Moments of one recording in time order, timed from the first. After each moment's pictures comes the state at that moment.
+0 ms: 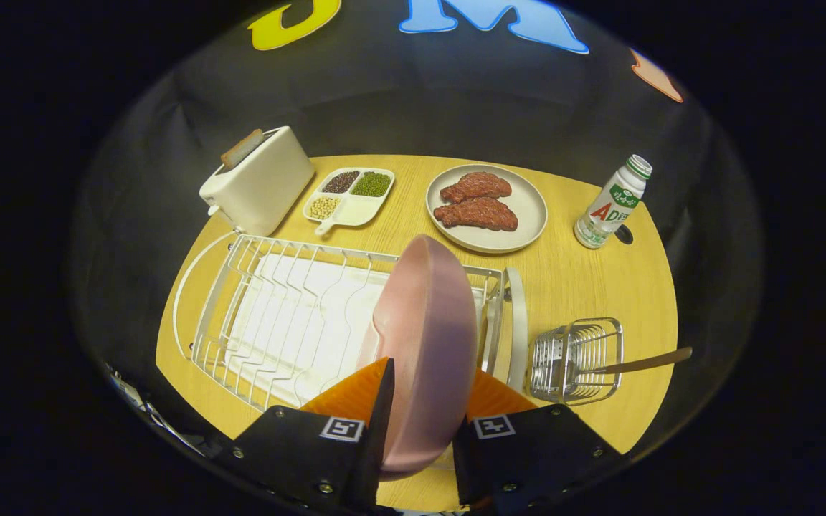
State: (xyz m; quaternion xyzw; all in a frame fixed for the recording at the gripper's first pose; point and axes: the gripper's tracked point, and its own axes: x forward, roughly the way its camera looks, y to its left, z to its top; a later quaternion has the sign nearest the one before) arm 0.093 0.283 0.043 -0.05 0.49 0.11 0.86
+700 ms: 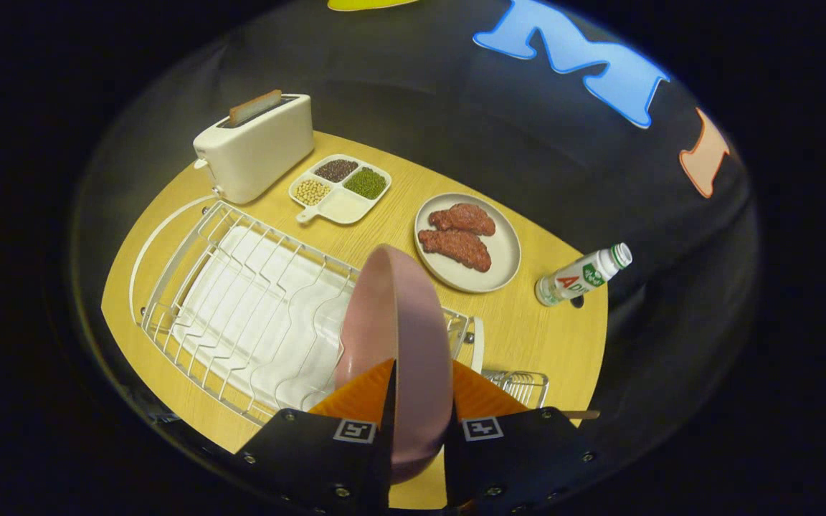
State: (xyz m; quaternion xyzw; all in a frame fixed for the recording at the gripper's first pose) arm 0.132 0.288 0.085 -0.24 0.47 0.09 0.85
